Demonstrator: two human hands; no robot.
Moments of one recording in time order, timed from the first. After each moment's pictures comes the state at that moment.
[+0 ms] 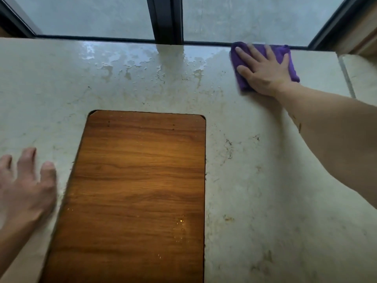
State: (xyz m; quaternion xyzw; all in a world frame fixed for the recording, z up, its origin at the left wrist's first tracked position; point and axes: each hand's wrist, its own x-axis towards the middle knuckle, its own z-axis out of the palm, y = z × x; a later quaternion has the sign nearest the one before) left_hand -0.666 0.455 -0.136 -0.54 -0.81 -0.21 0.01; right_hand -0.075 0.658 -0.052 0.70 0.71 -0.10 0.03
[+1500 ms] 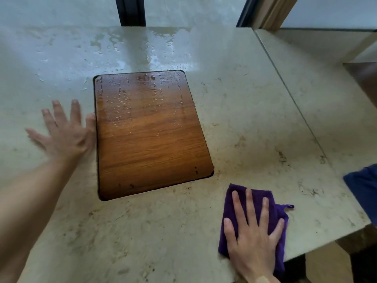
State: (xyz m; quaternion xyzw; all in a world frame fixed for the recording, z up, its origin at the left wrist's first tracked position) left_hand -0.619 0.431 -0.071 -0.68 -0.72 -0.08 -0.10; right_hand -0.337 0.059 -0.066 0.88 0.46 -0.08 0.06
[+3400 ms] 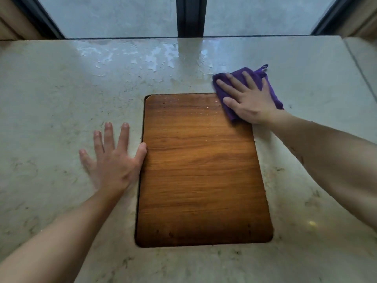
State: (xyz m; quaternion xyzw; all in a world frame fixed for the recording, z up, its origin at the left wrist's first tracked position) left_hand -0.617 0.436 -0.069 -0.65 -0.75 0.00 -0.10; right_hand -0.242 0.525 -0.045 0.67 0.73 -0.13 0.03
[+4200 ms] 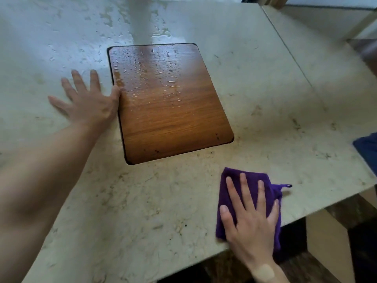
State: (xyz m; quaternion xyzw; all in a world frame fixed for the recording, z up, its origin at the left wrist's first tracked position) left_hand -0.623 0.436 -0.072 -0.69 -0.71 -0.03 -0.10; right_hand -0.424 0.037 -0.063 0.87 0.49 -0.09 -0.01
